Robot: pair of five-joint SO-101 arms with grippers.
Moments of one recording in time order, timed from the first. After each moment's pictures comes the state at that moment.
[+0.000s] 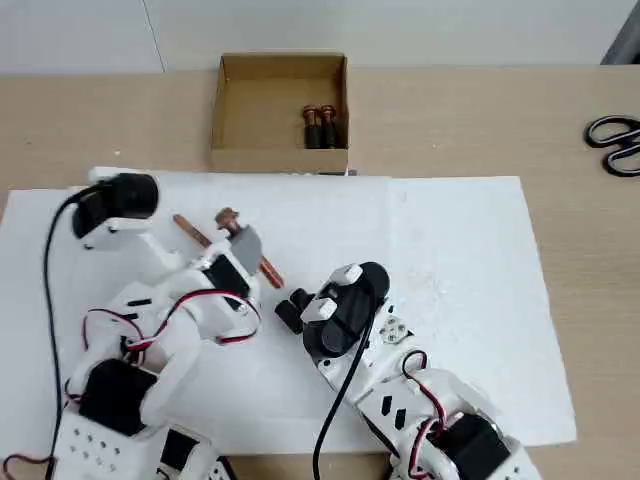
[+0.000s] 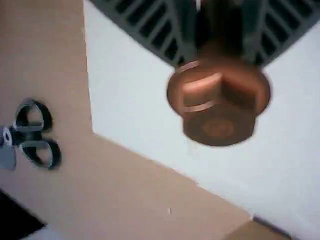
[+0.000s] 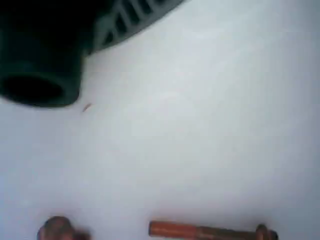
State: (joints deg) left arm 18.2 -65.3 44.0 64.5 52.4; right arm -42.9 -94.2 71.2 60.4 2.9
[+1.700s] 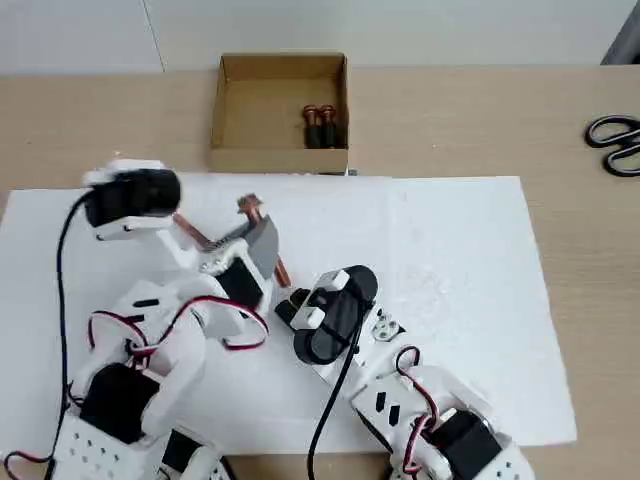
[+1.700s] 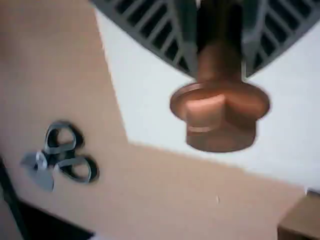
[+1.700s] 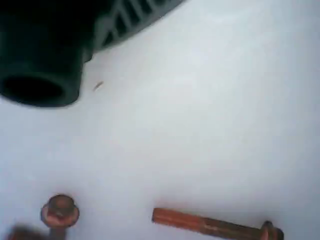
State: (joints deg) left arm 20.7 -65.8 43.9 58.3 46.0; right arm -43.2 -94.1 74.6 54.8 7.3
